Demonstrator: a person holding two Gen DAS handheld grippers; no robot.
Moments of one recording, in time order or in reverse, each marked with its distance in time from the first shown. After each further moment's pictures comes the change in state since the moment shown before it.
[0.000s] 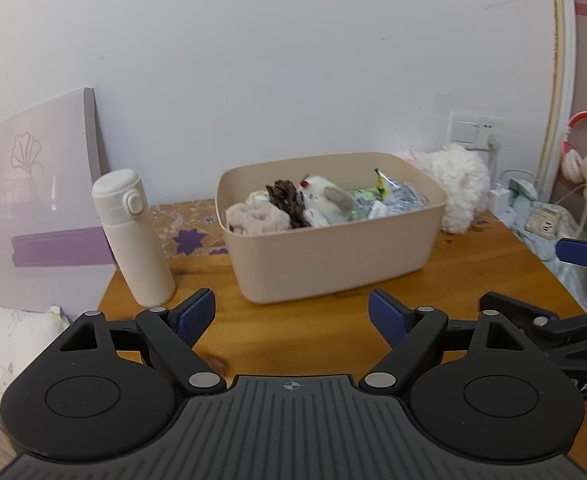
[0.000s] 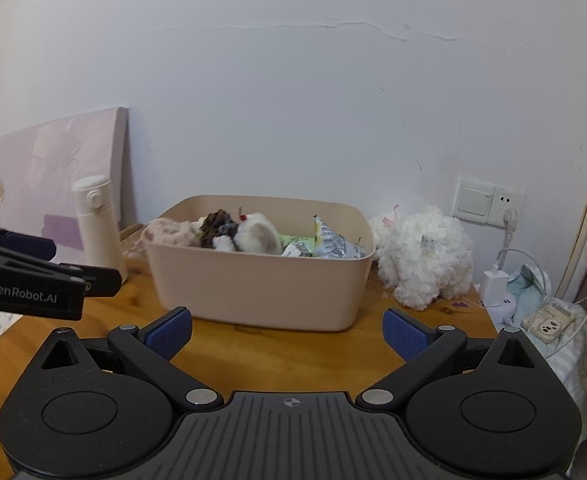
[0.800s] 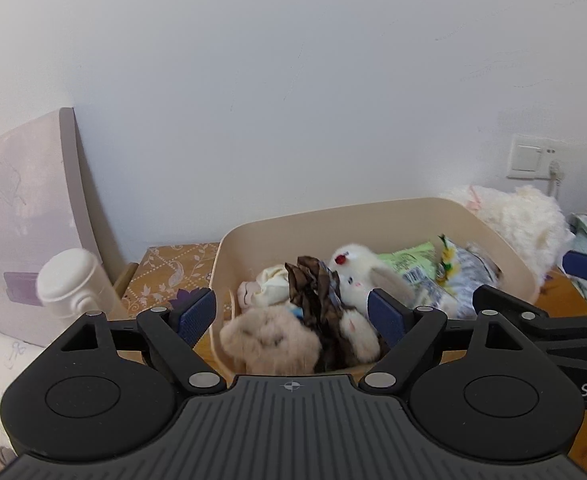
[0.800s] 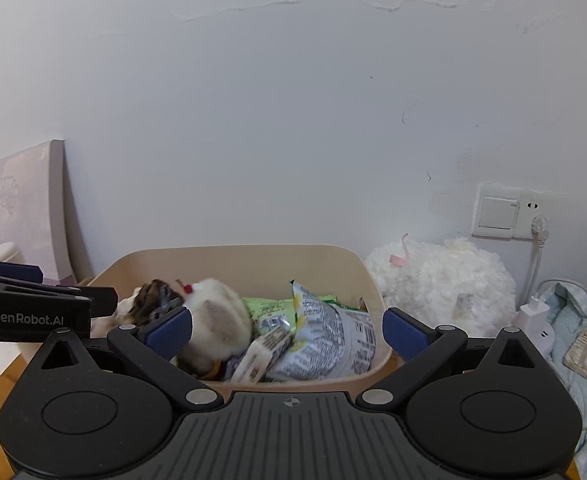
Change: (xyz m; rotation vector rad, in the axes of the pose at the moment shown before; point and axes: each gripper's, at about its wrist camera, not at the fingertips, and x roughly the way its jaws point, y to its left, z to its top) left arm 0.131 0.005 0.092 -0.003 -0.002 0.091; right arm 0.145 -0.033 0.063 0.117 -0.022 -0.040
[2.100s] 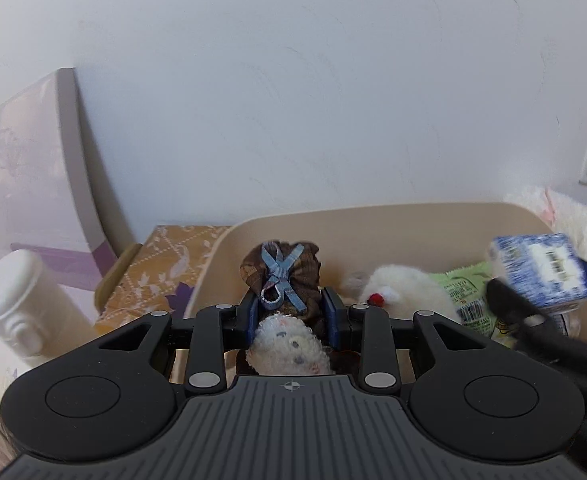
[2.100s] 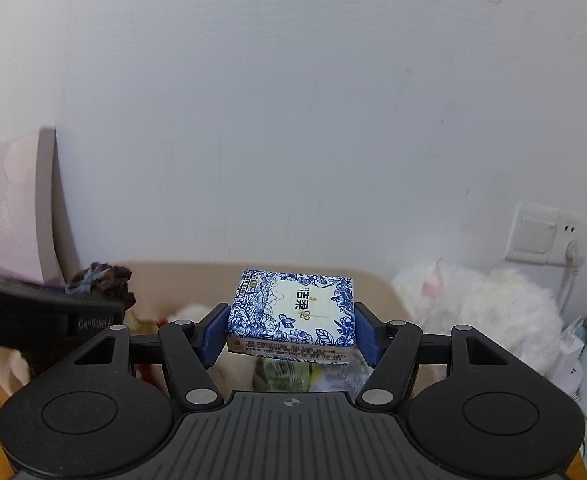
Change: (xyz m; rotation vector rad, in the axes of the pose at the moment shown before) left arm 0.108 -0.010 0.030 -0.067 0.116 0.127; right arm 0.089 0.013 0.013 -0.057 0.022 0.009
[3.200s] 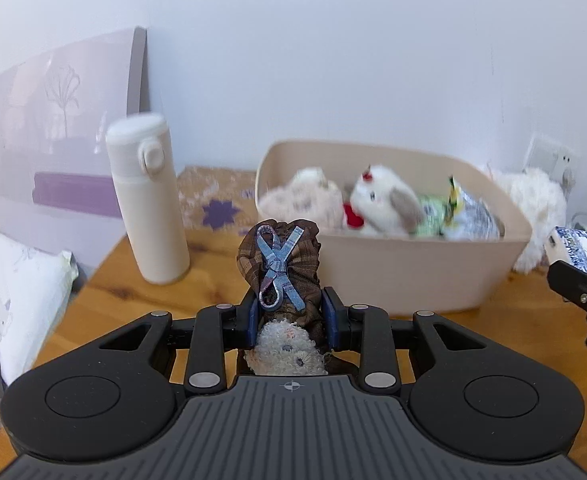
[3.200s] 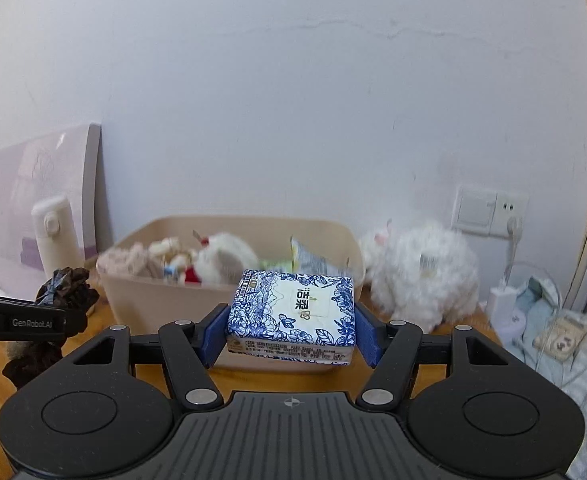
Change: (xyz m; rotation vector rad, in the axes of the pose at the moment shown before) left arm -0.122 0.057 -0.124 -0.134 -0.056 -0.082; right arm -0.167 -0.012 -0.067 0.005 -0.080 0.008
